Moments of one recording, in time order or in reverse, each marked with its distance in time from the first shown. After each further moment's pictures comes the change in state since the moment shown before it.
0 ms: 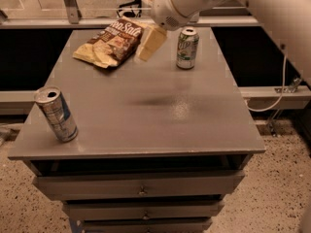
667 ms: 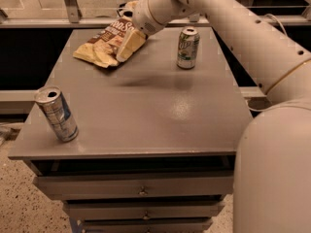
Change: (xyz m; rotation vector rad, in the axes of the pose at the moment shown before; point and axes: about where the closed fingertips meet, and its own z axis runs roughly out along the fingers) arm 0.001 -0.040 0.082 -0.003 -0.090 0.043
